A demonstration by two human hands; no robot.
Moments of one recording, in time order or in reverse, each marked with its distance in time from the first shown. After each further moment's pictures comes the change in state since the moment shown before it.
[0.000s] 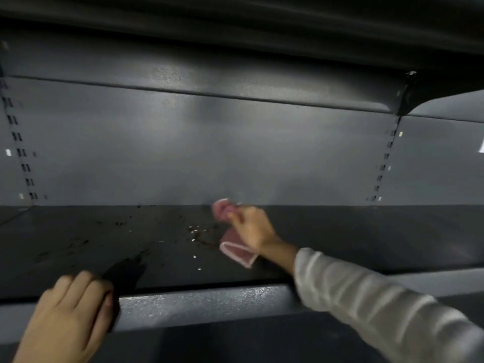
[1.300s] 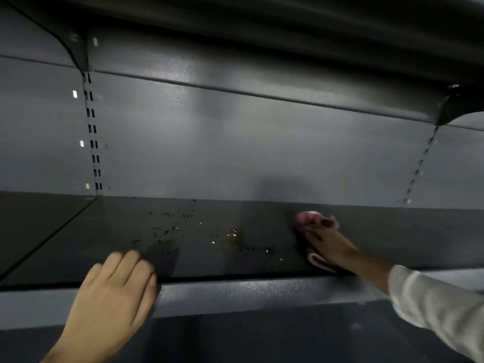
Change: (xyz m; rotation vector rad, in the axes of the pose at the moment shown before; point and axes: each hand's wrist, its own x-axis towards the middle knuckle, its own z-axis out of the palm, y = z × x) left_hand 0.000 -0.087 -0.035 0.174 -0.001 0.187; right_hand -0.037 -0.002 0.011 -0.233 -0.065 0.311
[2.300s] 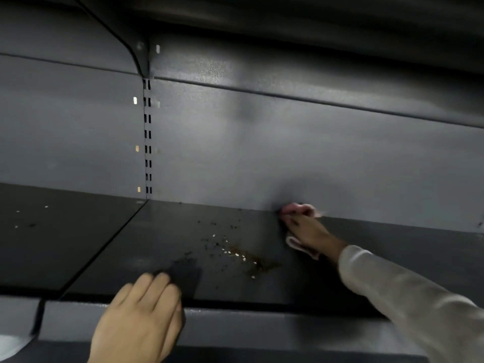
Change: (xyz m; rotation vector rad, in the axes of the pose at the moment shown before) left_hand -0.016 -0.034 0.001 0.075 0.023 0.015; right_hand 0.094 -0.112 0.056 0.076 -0.092 -0.248
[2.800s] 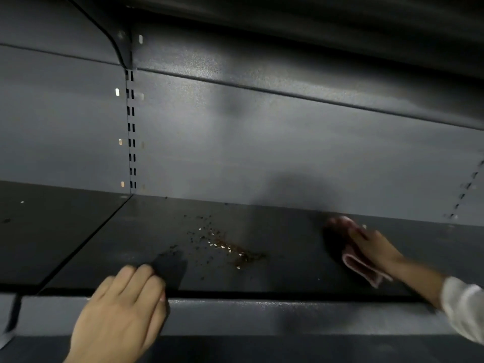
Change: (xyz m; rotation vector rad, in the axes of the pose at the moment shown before) left_hand 0.001 -0.004 -0.006 -0.046 -0.022 0.023; right_hand -0.101 0.071 -0.066 0.131 0.102 0.310
